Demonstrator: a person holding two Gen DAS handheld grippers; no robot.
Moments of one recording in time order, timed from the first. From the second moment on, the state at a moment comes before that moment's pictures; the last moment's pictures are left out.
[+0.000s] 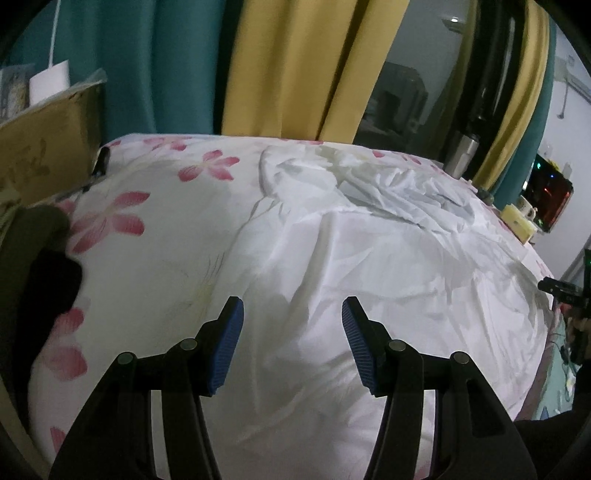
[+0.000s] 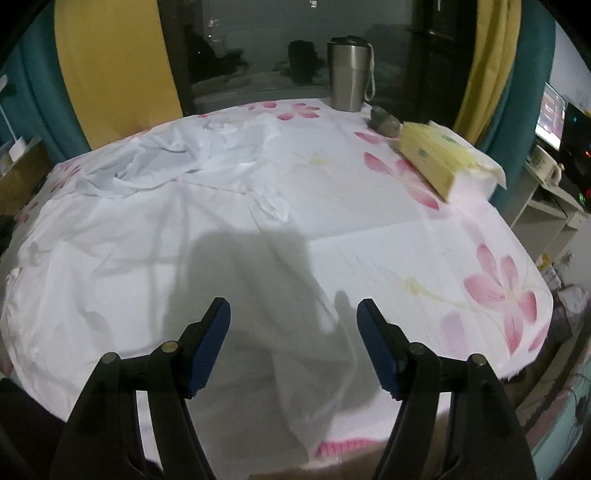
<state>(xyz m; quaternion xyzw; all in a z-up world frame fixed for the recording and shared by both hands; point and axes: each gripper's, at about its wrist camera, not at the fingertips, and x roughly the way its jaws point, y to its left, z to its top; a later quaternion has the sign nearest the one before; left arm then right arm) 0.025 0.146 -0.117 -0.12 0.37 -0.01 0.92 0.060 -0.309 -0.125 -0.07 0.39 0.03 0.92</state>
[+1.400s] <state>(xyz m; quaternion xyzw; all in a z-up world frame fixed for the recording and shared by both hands) -0.022 0.176 -0.137 -0.05 0.44 0.08 0.89 0.024 -0.314 -0.142 -0.07 0.39 0.03 0.92</state>
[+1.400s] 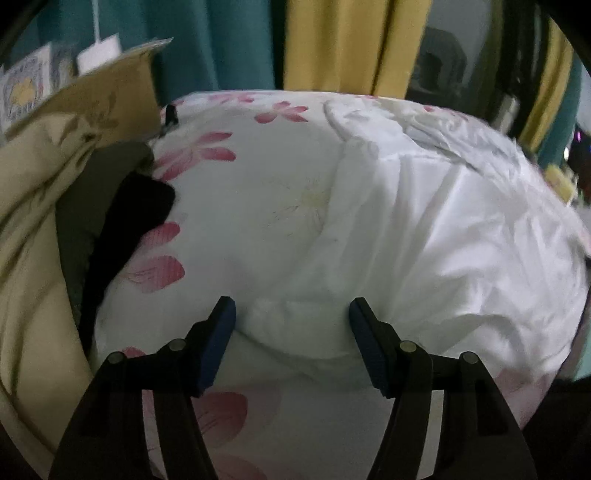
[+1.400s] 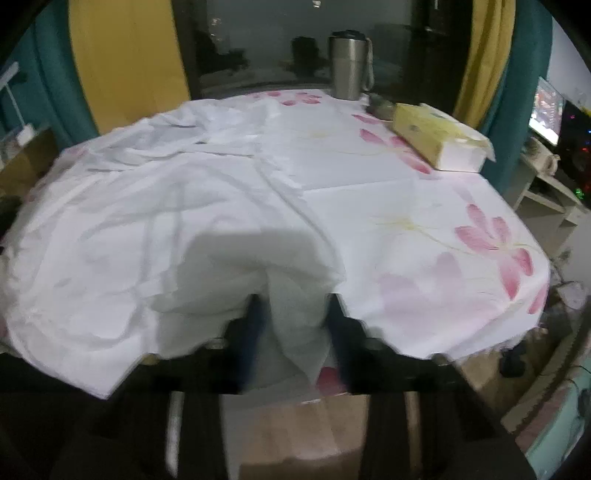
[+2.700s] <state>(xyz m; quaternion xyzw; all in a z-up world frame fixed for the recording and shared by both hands) -0.050 0.202 -0.033 -0.17 0.32 -0.04 0.93 -0.003 -0.350 -0.050 0.01 0.28 0.05 0.96</state>
